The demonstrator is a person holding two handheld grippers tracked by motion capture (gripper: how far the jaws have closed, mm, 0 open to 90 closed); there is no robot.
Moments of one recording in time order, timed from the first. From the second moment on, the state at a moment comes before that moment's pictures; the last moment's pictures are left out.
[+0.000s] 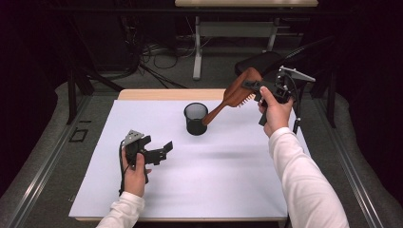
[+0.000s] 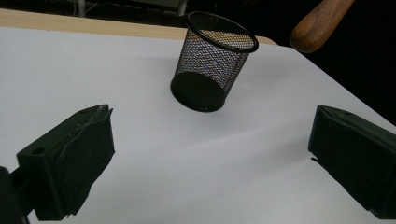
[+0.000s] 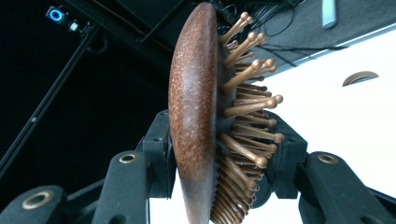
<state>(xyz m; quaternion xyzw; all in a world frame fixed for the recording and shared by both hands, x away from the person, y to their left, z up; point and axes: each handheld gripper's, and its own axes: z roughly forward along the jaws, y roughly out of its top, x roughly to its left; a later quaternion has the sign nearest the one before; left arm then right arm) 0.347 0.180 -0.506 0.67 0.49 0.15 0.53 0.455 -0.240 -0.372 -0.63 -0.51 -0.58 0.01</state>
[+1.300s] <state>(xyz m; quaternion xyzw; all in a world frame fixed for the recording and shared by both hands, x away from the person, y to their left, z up) 0.348 0.182 -0.508 0.67 0.50 0.15 0.53 0.473 -0.197 -0.360 -0.65 -0.50 -0.57 -0.06</state>
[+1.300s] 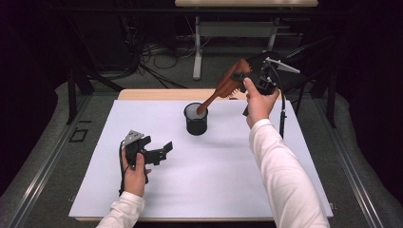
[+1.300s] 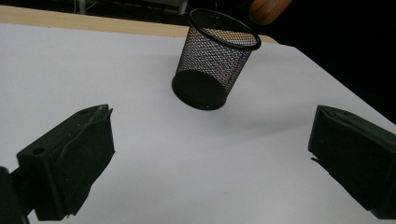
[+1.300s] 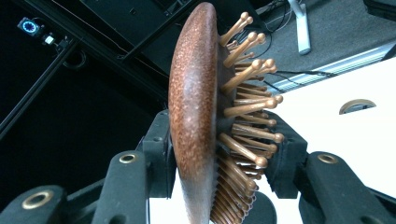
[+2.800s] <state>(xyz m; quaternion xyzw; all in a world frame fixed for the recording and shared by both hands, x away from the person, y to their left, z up) 0.349 0.186 -0.508 0.67 0.50 0.15 0.53 0.494 -0.152 -0.371 -0.65 -0.52 -0.55 -0.09</state>
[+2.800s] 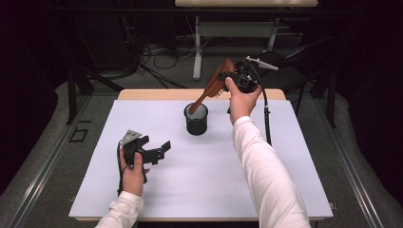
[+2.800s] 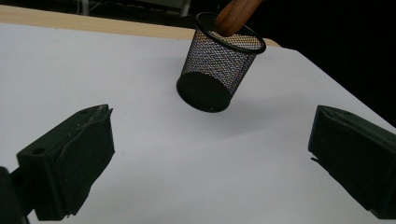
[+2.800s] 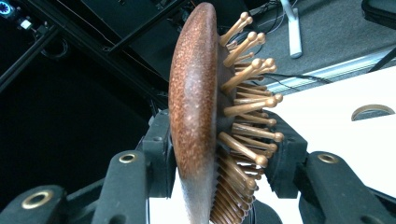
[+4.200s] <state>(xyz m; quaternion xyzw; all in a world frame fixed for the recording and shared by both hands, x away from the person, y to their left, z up) 0.349 0.185 -0.509 0.67 0.50 0.15 0.52 0.503 -0.134 -0.424 -0.66 -0.54 -0.52 -0.10</state>
